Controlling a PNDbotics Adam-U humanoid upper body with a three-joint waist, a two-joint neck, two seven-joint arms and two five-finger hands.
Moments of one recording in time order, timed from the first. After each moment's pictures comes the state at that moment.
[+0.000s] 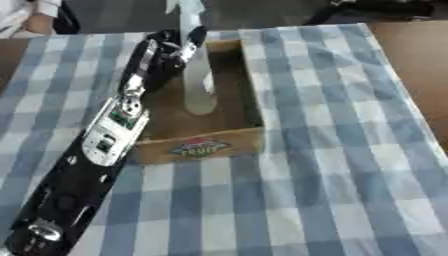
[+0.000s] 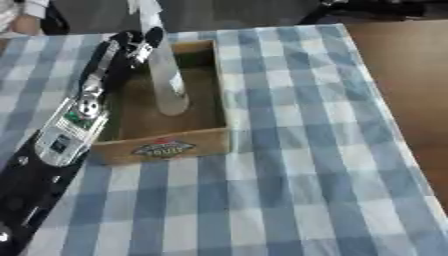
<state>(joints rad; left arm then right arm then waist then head) -0.80 0.27 -0.23 -1.33 -0.25 0.19 0.11 -0.36 -0.57 -0.07 -1.97 -0.18 0.09 -0.17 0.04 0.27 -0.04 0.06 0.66</state>
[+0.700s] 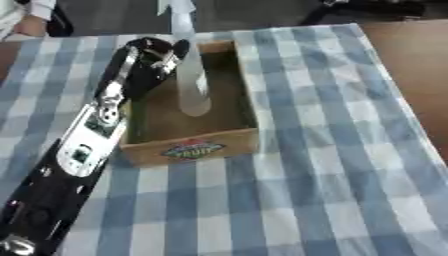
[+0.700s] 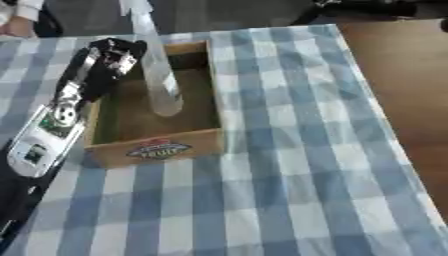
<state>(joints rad) -0.72 0.35 -0.23 -1.43 -0.28 0.20 0.06 -0.35 -0.57 -0.07 -1.97 -0.18 0.09 -0.17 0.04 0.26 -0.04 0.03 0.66</state>
